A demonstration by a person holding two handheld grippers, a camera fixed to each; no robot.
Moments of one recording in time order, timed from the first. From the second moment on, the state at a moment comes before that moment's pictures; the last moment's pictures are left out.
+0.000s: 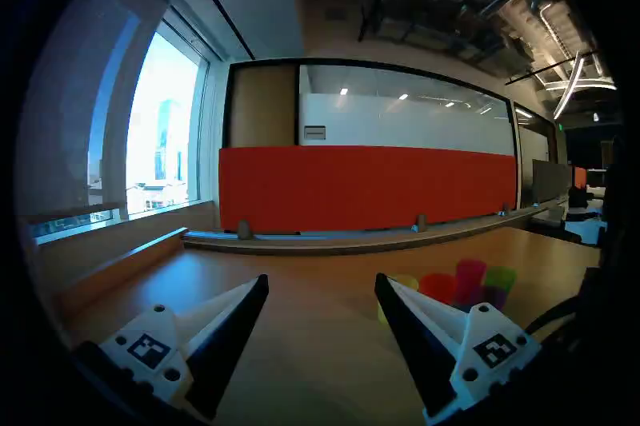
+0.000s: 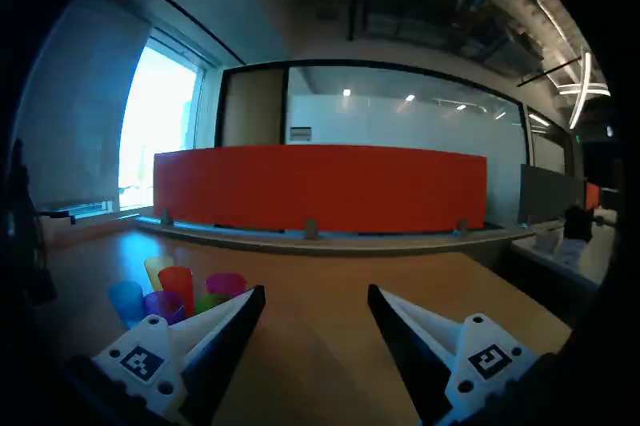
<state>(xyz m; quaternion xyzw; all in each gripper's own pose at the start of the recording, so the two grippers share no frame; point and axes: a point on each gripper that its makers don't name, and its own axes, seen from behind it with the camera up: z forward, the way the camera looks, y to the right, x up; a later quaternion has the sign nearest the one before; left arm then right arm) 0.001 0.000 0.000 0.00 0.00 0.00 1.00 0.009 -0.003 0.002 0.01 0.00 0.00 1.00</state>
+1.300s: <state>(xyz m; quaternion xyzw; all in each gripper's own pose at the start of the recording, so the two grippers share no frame) 0.130 0.035 0.032 -0.12 -0.02 0.00 0.99 0.132 -0.030 0.026 0.11 -0.02 -0.01 0.99</state>
